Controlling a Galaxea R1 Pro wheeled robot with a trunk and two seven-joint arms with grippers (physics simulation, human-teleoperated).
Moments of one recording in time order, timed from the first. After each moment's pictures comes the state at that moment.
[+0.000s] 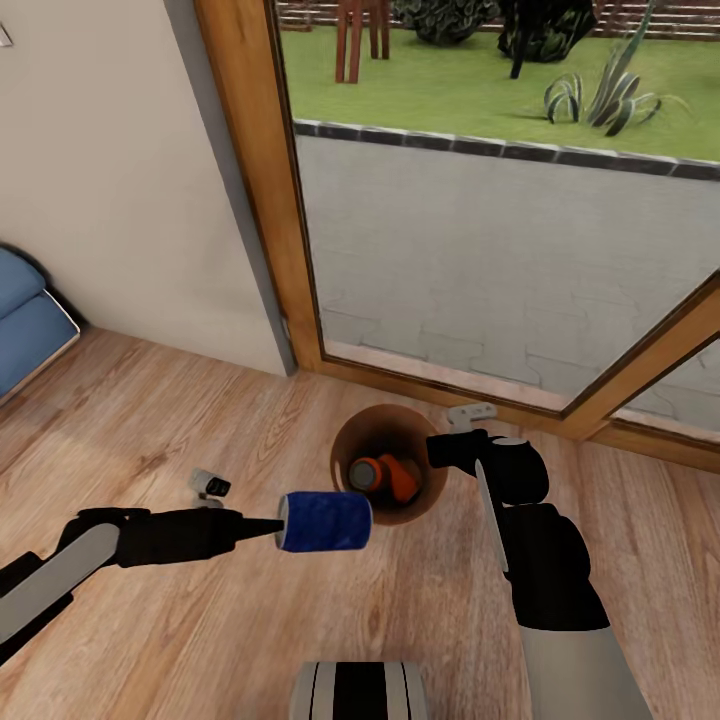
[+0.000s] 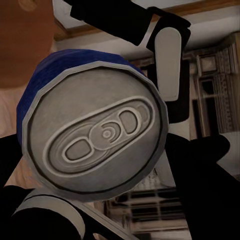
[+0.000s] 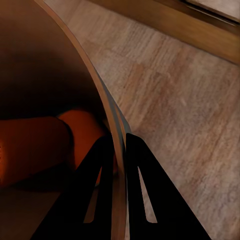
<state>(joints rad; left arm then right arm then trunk) -0.55 0.68 -0.61 -1.55 1.42 0.76 -0.74 -0.63 0.15 0.06 -1.57 0.29 1.05 0.24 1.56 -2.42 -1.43</state>
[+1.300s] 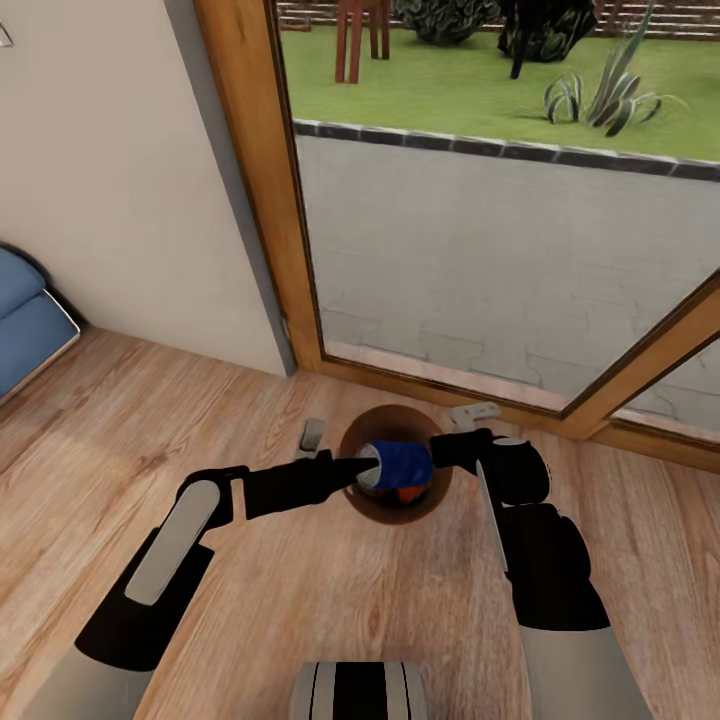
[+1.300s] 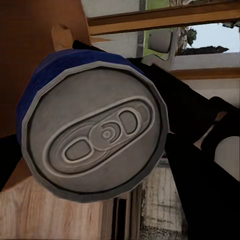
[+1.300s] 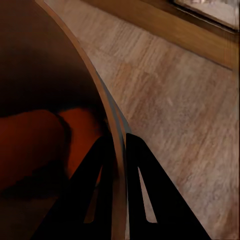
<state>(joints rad) -0.57 0.07 -0.31 -1.55 1.41 0.96 0.05 -0.63 0.15 0.05 -1.57 0.34 1.04 0.24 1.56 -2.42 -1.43</state>
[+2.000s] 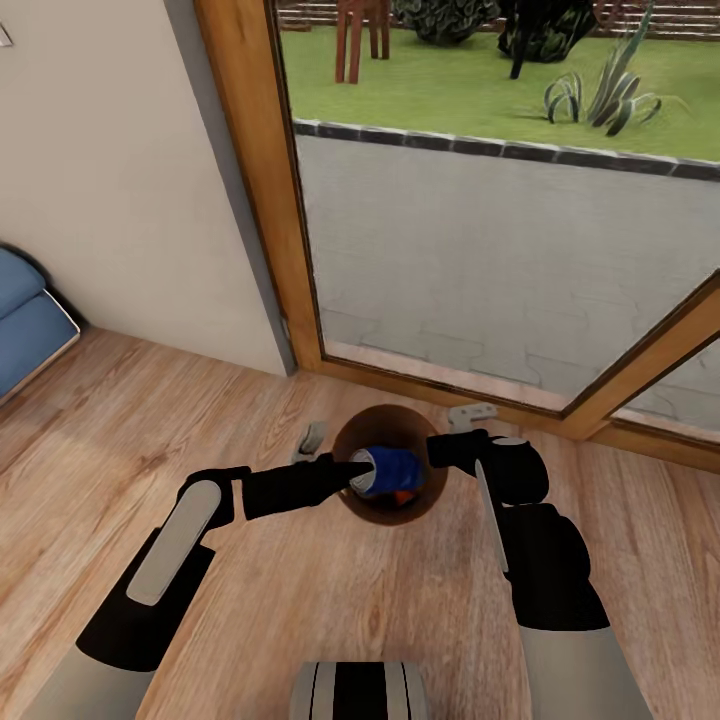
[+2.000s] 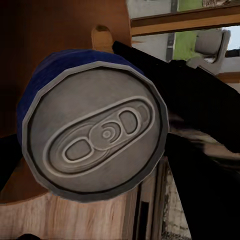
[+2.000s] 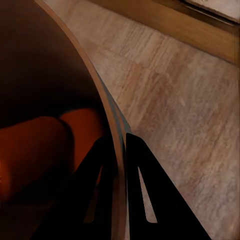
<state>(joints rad) -0.57 0.07 -0.31 -1.55 1.39 0.96 0.17 -0.63 0.15 0.06 -1.57 0.30 1.04 0.24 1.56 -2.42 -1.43</state>
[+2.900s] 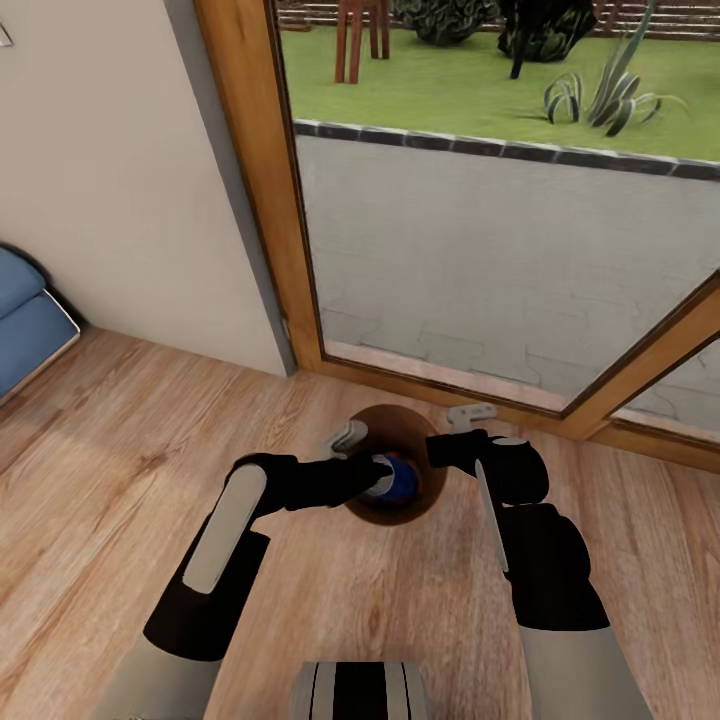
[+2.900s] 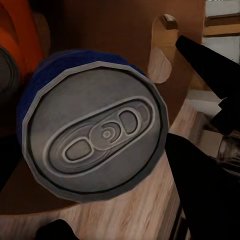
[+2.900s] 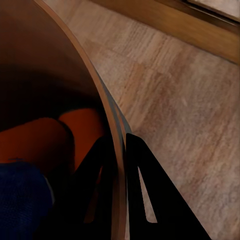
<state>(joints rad) -0.60 -0.15 -0.31 -1.55 1.40 0.95 0.72 -0.63 0.15 0.06 -1.57 0.29 1.05 0.24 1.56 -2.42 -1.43</state>
